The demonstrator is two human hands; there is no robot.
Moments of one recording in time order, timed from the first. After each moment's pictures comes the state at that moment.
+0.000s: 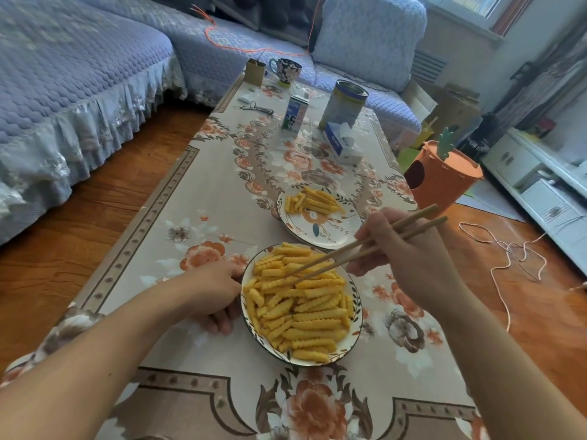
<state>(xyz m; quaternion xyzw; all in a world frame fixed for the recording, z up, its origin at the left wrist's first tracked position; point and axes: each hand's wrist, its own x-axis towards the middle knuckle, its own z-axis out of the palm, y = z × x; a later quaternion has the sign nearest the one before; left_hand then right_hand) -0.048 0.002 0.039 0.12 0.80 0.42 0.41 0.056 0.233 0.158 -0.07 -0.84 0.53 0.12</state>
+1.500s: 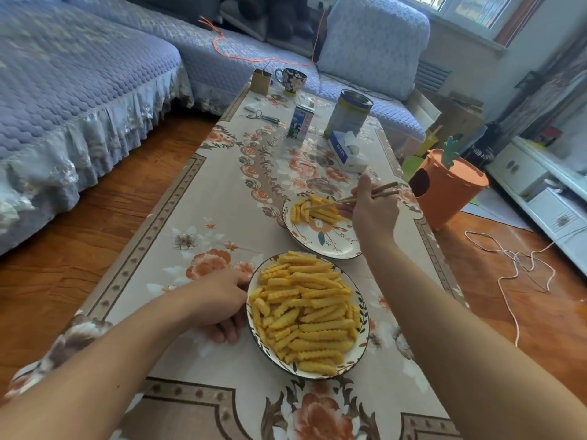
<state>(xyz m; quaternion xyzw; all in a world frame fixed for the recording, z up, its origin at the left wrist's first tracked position) -0.048 0.002 0.040 0.13 0.80 0.42 0.41 -0.074 0.255 0.104 -0.29 -0.72 0.56 0.30</state>
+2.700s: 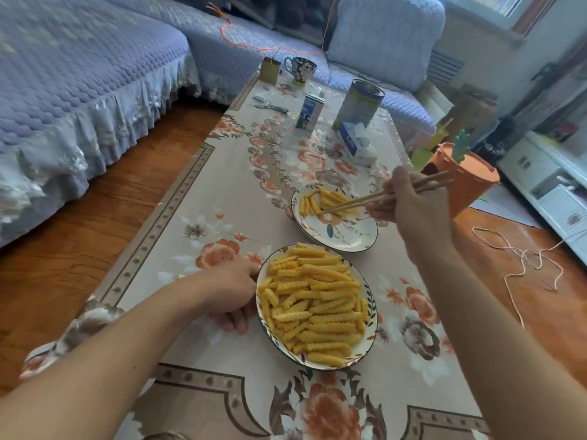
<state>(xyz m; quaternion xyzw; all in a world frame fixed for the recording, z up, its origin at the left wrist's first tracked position) -0.054 0.006 0.031 0.13 0.81 0.40 0.42 -0.024 0.259 0.142 -0.21 -0.78 0.52 0.27</state>
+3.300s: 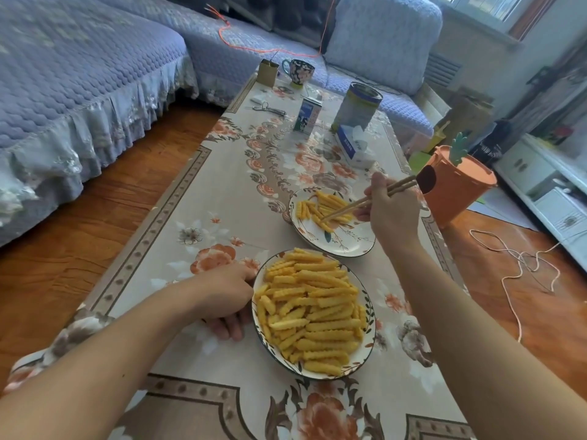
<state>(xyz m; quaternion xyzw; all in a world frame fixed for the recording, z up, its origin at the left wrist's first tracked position) -0.058 0.004 0.034 0.13 0.80 0.40 0.43 -0.067 0.270 0.107 -0.23 -0.81 0.45 0.29</state>
